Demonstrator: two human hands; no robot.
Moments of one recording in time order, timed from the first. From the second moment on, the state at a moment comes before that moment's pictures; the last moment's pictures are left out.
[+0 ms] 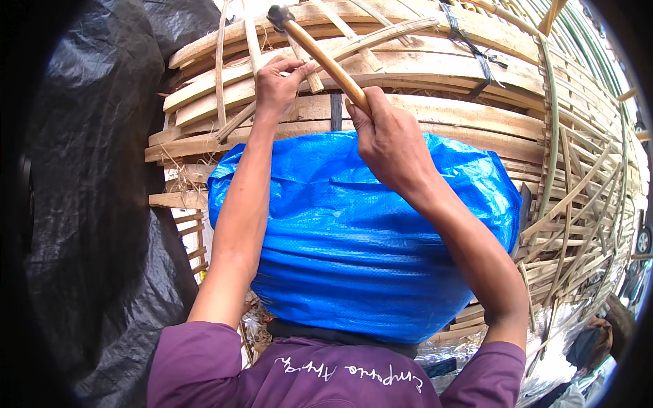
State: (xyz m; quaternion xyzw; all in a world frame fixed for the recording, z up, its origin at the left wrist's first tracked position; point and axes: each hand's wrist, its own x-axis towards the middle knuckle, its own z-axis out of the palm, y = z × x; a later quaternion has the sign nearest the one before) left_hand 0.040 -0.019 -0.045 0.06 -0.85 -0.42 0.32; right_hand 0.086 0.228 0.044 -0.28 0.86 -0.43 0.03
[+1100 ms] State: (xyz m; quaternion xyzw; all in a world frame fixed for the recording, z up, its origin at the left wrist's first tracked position) left_hand 0.040 -0.020 -0.048 0.07 -0.86 -0.38 0.32; right_hand 0.084 0.231 0.020 -0.29 0.88 -0.38 0.03
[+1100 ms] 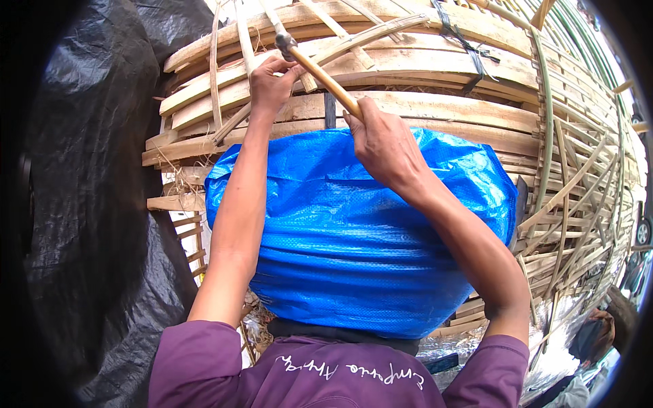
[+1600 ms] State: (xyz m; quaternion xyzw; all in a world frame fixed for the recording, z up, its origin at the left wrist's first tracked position) left_hand 0.041 -0.017 -0.041 0.07 -0.86 -0.40 0.32; right_hand 0.087 0.226 0.049 -0.30 0.85 -0.43 0.02
